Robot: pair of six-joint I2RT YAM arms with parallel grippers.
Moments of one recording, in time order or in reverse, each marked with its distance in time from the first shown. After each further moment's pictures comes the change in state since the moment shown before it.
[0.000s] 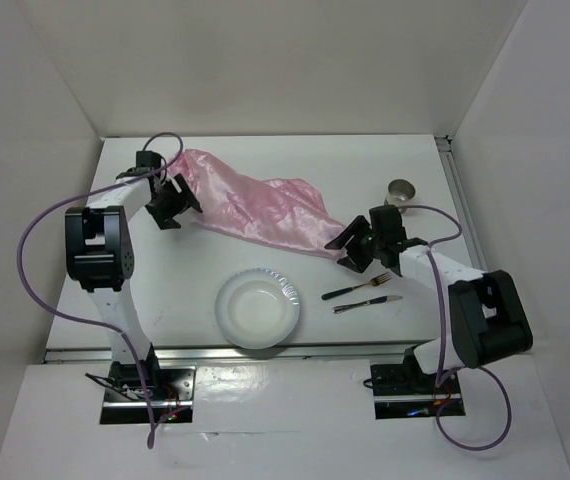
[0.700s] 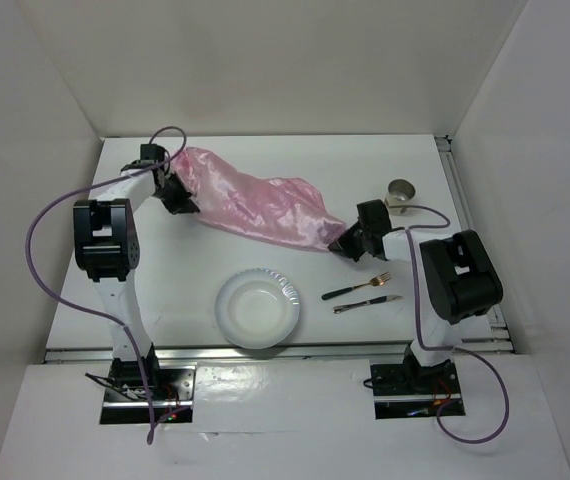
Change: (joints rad) left arm -0.005 0.119 0.115 0.001 0.084 -0.021; right arm 0.005 0.272 0.080 0.117 0.108 0.085
